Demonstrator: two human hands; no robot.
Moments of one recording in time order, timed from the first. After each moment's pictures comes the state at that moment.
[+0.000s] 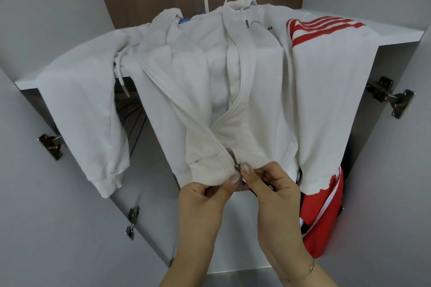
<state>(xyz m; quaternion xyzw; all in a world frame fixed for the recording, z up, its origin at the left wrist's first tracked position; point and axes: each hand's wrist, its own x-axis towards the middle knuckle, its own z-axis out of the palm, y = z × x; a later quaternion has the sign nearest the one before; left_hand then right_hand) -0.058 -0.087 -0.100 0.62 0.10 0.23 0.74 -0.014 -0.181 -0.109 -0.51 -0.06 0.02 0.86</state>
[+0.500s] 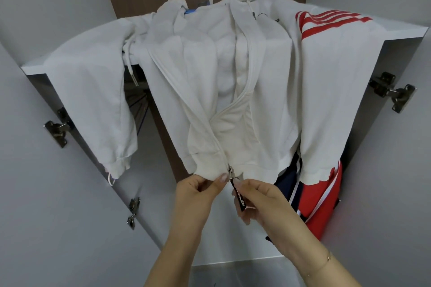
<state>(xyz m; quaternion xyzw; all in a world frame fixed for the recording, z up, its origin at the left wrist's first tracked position) -0.064 -0.056 -0.123 0.66 0.18 0.16 0.71 -0.018 -0.193 -0.127 -0.62 -0.09 0.29 0.73</state>
